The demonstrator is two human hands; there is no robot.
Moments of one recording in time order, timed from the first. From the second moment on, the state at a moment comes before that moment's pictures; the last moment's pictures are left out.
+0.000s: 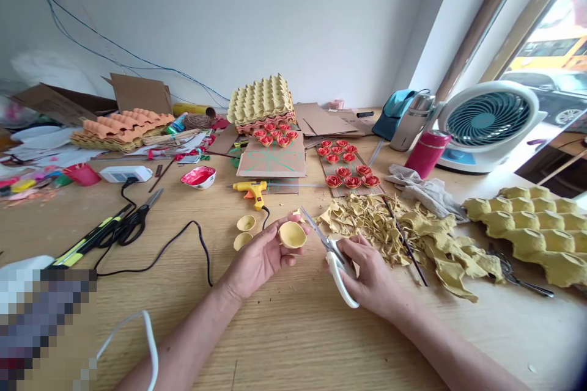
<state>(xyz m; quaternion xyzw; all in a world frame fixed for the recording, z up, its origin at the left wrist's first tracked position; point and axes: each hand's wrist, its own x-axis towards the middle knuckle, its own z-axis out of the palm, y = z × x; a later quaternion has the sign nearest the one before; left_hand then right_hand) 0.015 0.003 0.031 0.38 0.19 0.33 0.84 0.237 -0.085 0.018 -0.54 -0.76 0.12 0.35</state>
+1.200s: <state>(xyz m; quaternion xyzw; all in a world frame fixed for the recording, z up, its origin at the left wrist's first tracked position) 0.018 0.001 0.023 0.52 0.23 0.39 0.73 0.232 -0.087 0.026 -0.53 -0.80 0.04 0.28</state>
